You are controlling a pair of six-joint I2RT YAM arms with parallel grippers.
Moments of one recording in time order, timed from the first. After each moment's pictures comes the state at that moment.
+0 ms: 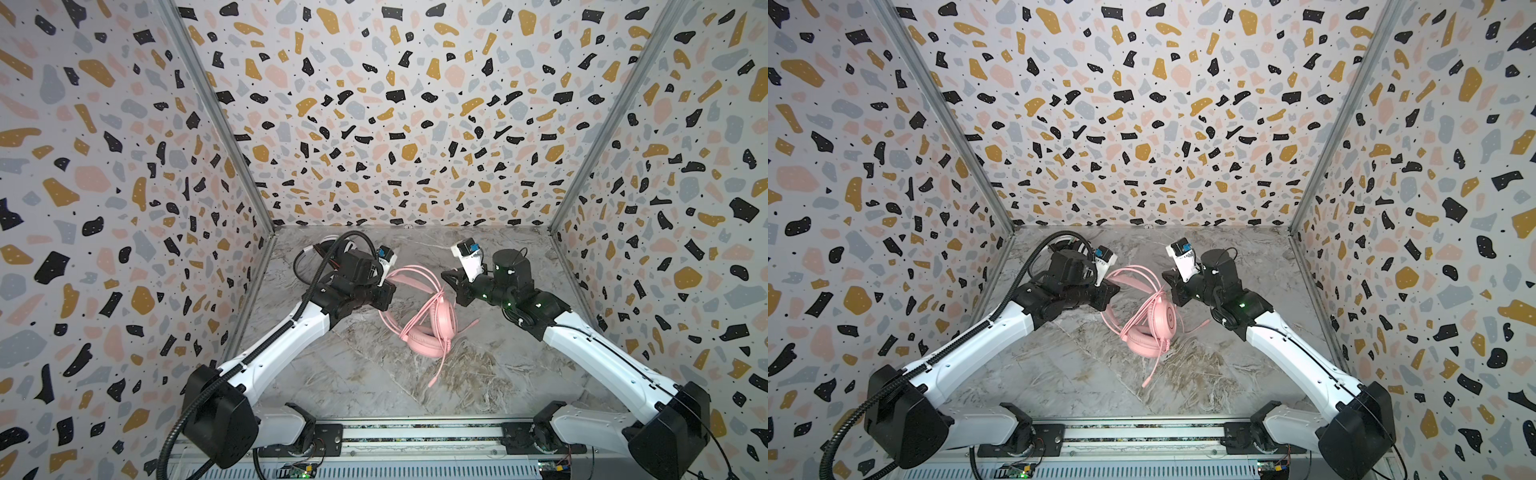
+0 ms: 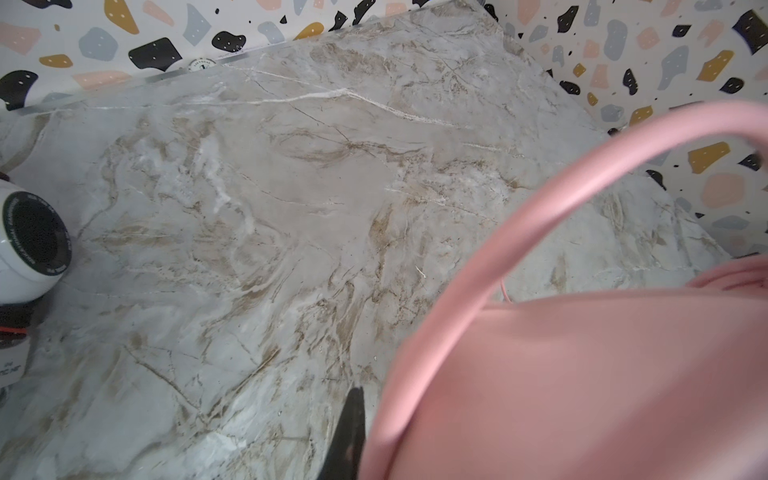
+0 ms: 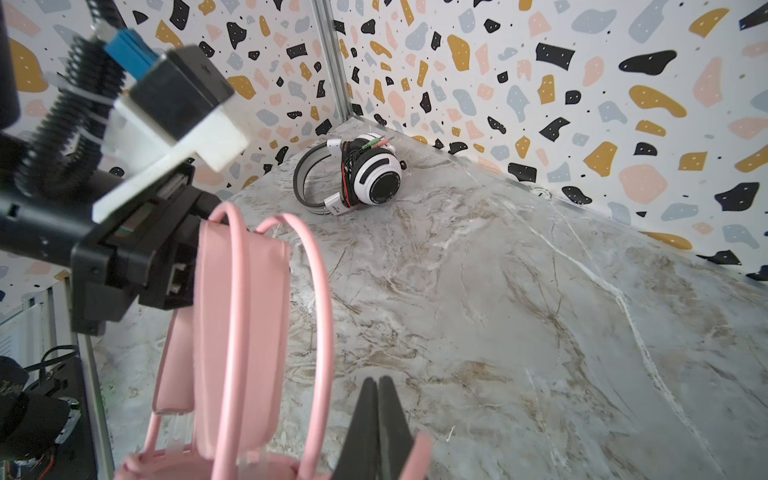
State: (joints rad) left arm -0.51 1.31 1.08 -0.45 0.27 -0.09; right arm 0.58 1.20 1.01 -0.20 -0.28 0.03
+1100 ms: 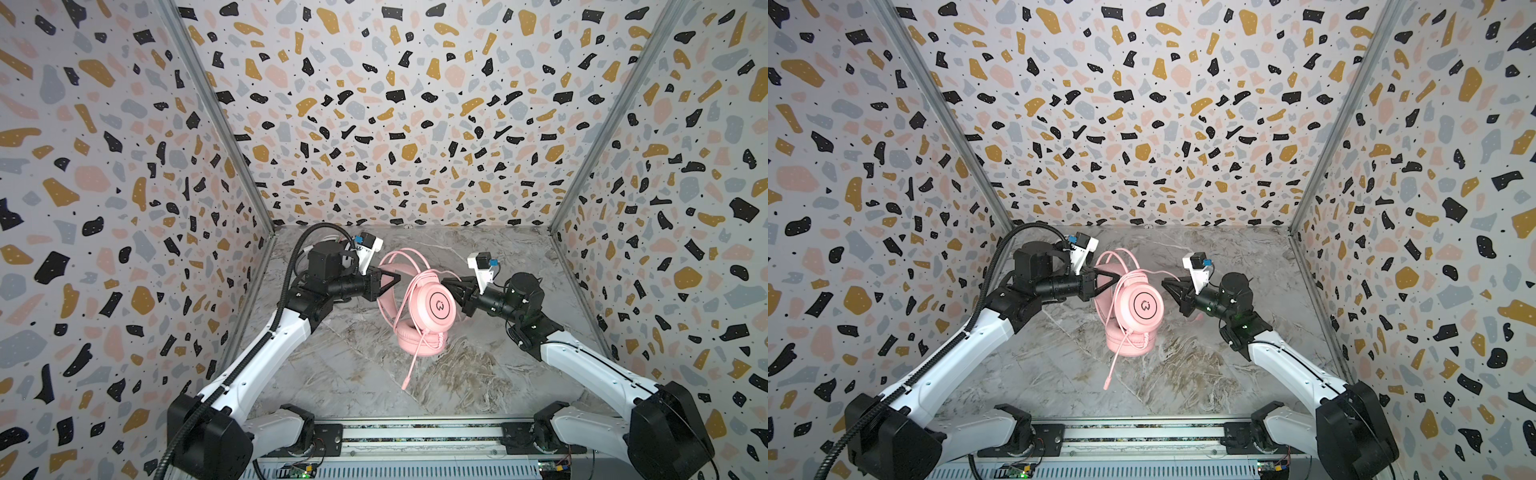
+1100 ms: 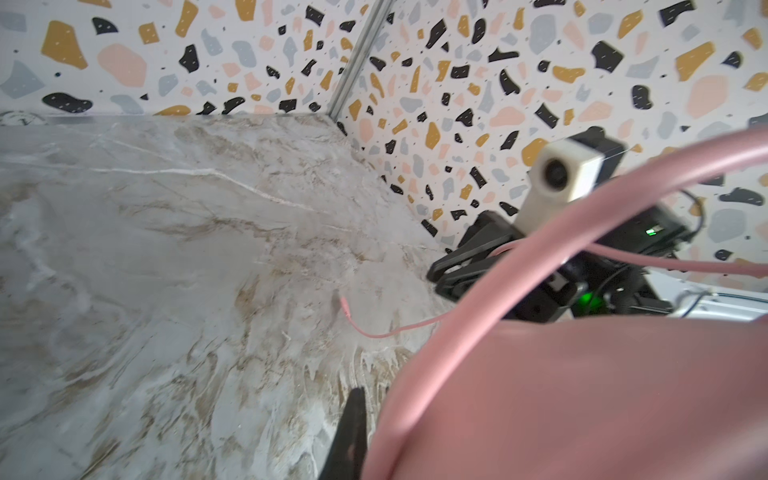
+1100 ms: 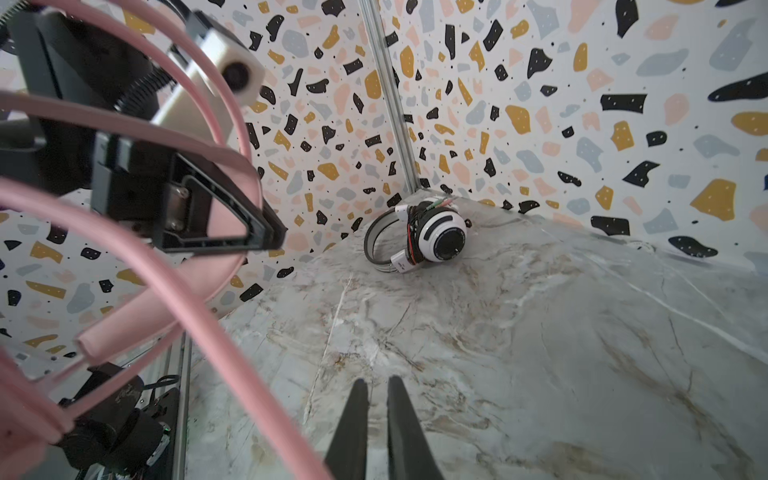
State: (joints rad) left arm -0.38 1.20 1.04 -0.22 0.76 -0.34; right arm 0.48 1.16 0.65 0.43 -0.59 0.24
